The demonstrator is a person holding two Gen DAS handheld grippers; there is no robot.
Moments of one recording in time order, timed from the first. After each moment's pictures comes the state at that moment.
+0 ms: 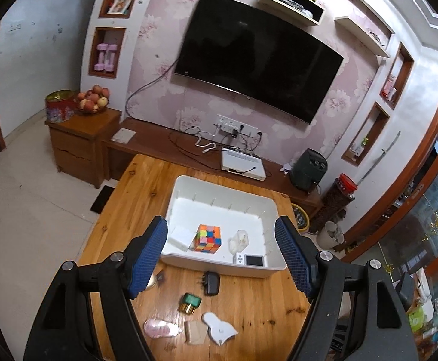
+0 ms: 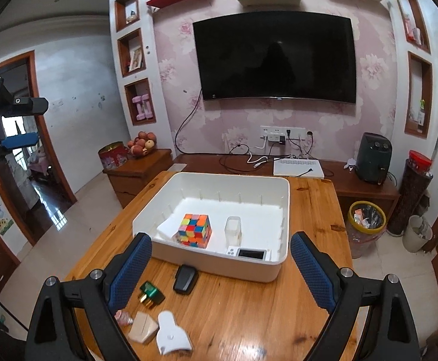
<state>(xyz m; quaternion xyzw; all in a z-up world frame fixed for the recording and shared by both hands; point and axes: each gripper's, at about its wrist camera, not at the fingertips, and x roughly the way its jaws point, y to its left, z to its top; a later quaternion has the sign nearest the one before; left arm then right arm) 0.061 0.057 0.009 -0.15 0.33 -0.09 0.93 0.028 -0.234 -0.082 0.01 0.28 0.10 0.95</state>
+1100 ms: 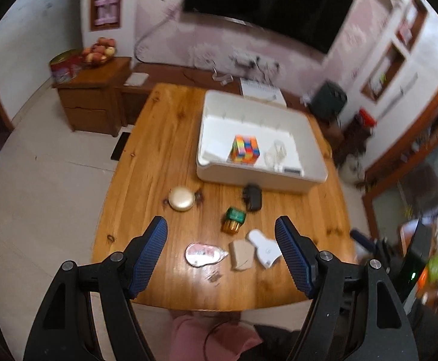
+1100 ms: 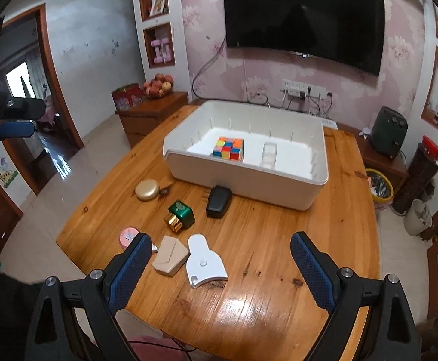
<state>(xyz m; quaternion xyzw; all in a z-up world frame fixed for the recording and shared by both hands) 0.024 0.072 -0.072 -0.07 0.48 -0.10 0.87 -0.014 -0.170 -0.142 -0.04 0.40 0.12 0.91</state>
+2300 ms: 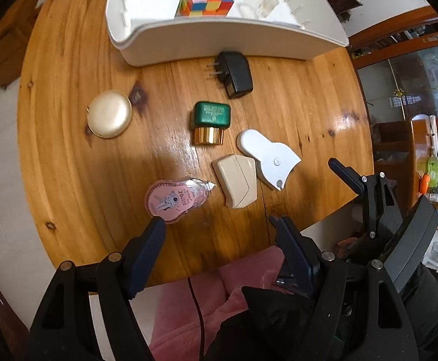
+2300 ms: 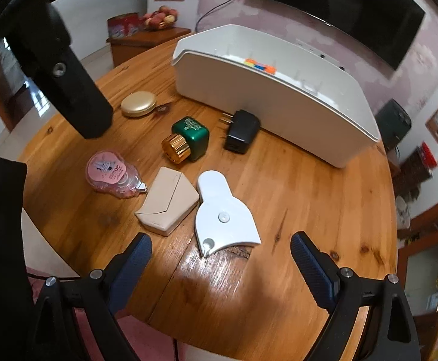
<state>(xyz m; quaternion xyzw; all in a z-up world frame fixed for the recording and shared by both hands) 0.108 0.019 -0.204 0.02 0.73 -0.22 0.64 0.002 -0.104 -0.239 -0.16 0.49 0.09 0.85</state>
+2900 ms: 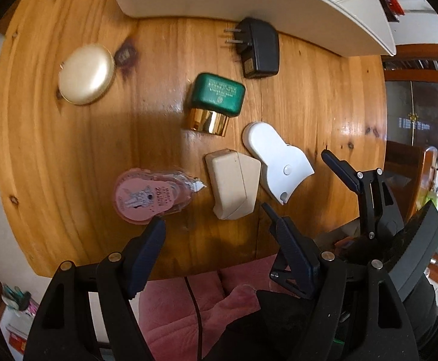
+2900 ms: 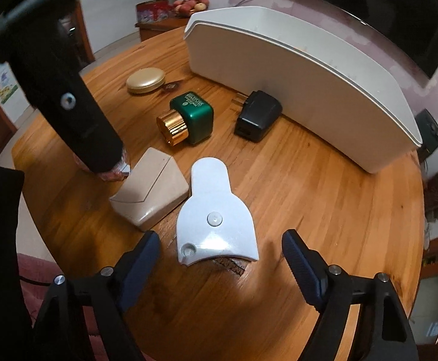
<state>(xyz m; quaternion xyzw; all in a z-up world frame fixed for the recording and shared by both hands) 0.116 0.004 -0.251 -0.05 0.79 -0.16 0.59 0.029 -0.124 -0.269 -0.18 0.50 0.18 0.83</state>
